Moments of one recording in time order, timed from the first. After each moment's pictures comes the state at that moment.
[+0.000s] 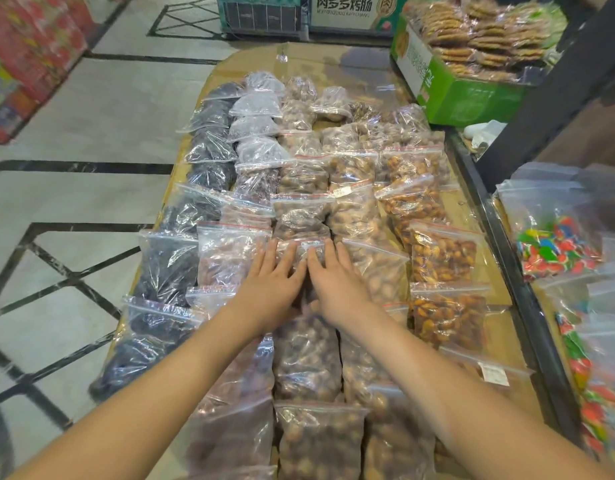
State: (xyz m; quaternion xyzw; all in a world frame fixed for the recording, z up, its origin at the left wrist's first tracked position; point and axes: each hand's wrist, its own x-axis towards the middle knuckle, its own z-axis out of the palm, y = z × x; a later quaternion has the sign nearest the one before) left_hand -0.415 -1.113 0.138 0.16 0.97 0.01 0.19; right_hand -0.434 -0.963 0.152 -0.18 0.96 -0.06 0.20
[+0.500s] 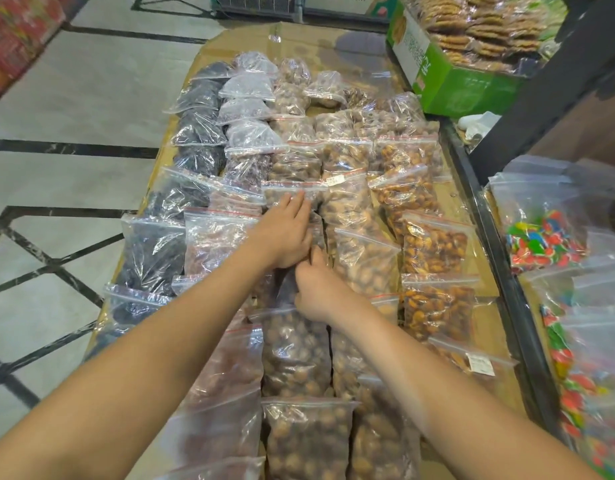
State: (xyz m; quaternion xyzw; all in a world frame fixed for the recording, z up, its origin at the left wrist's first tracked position) left_hand -0.492 -1.096 0.143 0.14 0.98 0.12 0.12; right_hand -0.431 -0.973 0.143 -0.14 0.94 -0.14 0.26
